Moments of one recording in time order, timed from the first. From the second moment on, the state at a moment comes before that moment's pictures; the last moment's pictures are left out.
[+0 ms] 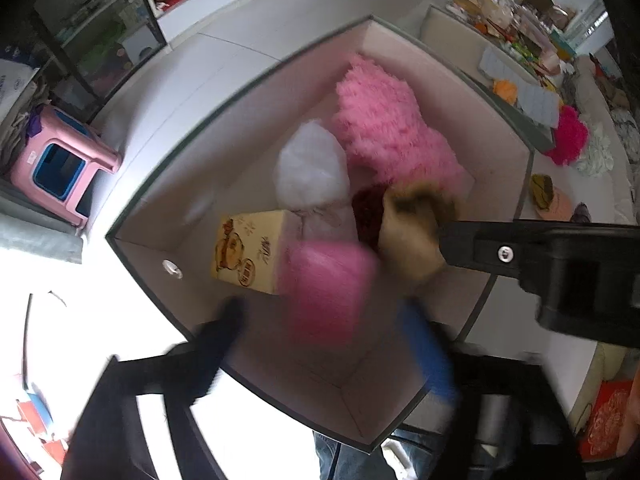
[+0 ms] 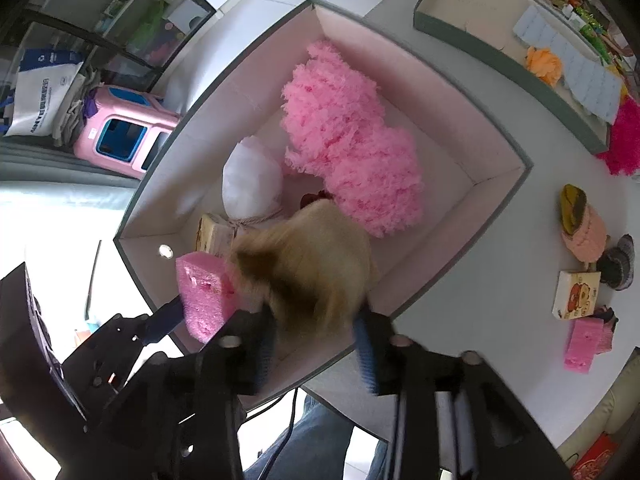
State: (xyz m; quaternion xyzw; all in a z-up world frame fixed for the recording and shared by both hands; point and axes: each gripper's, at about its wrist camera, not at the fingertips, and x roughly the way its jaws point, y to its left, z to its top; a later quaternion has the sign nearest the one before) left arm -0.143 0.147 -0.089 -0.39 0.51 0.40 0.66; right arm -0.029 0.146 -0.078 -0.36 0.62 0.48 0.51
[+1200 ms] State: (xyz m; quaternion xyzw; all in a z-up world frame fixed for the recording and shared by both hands) left arm -0.109 0.133 -0.065 -0.32 0.56 0.41 0.64; right arm 0.020 0.106 -0.041 -0.28 0.60 0.48 0.57
